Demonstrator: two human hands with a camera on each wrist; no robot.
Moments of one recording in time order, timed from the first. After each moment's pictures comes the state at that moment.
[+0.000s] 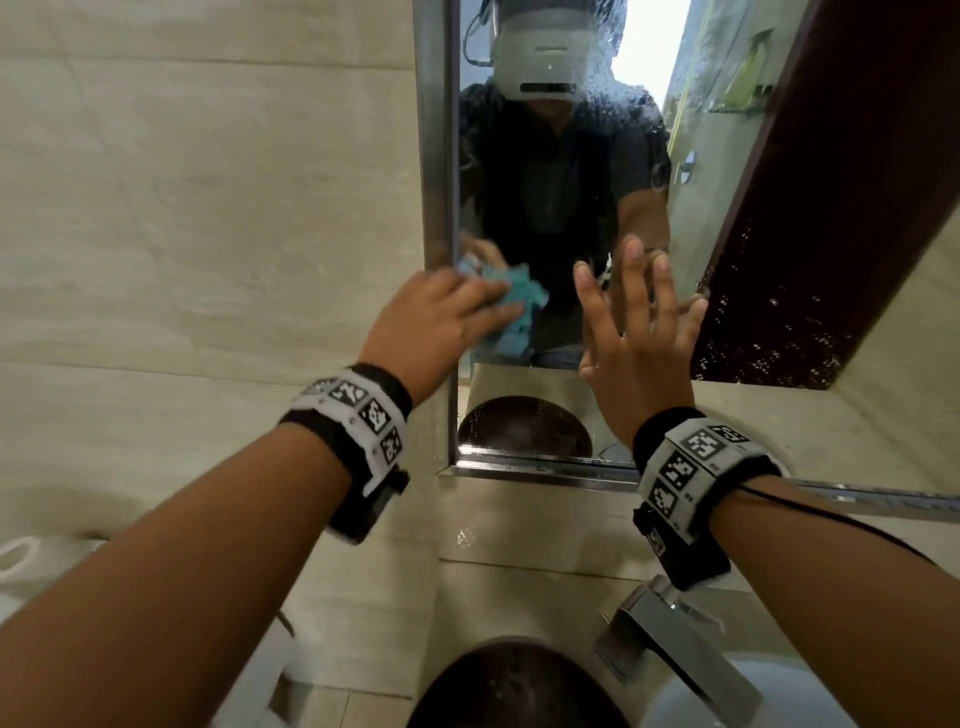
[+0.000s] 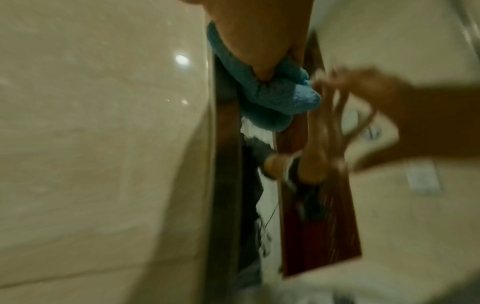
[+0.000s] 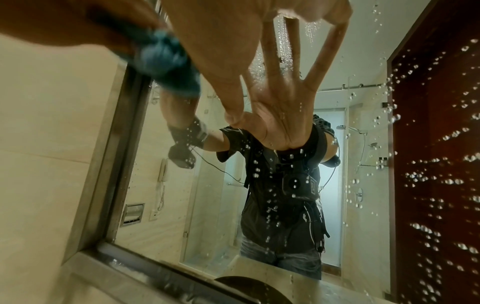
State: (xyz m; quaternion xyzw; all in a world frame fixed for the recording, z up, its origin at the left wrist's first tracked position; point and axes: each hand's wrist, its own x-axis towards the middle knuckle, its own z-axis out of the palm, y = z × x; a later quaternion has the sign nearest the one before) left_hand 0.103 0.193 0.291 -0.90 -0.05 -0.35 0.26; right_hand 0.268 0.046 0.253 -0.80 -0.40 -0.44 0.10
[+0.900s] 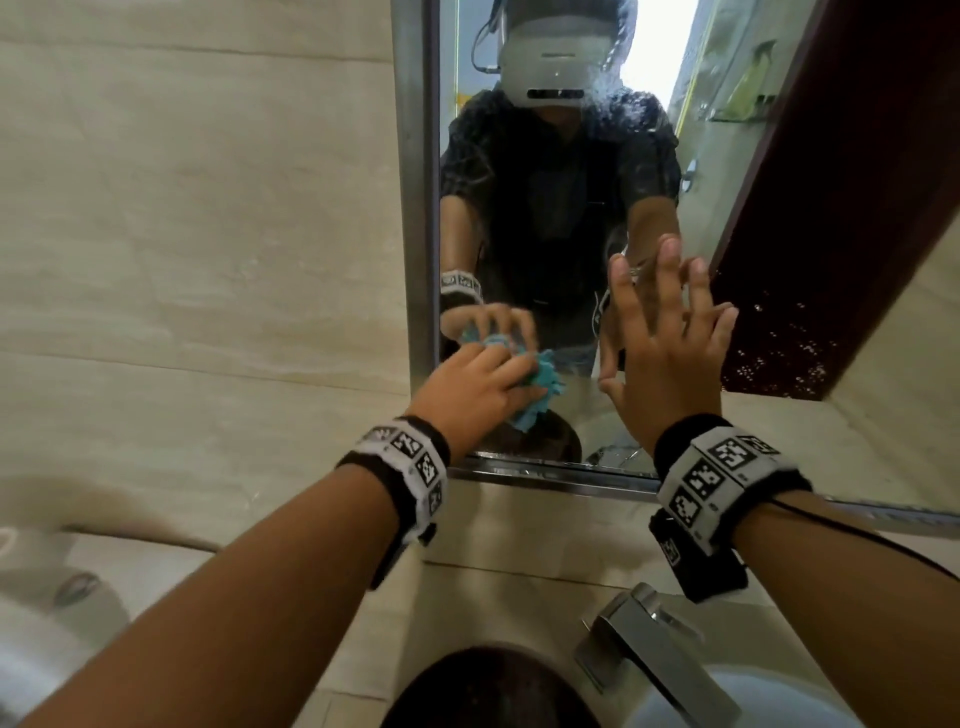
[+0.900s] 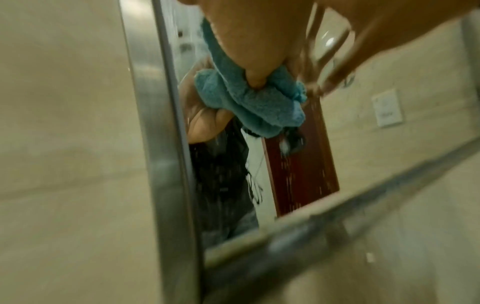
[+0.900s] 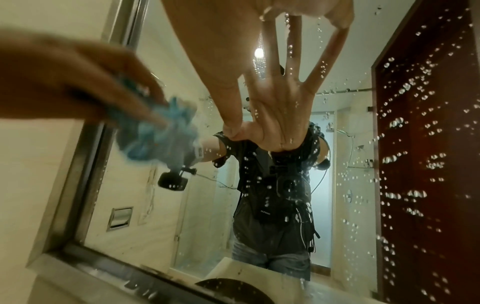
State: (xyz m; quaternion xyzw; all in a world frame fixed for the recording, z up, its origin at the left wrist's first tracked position) left_hand 0.135 0.156 0.236 -0.93 -0.02 -0.28 0.24; right_hand 0.288 0.015 0.261 -0.83 -0.39 -0.39 0.10
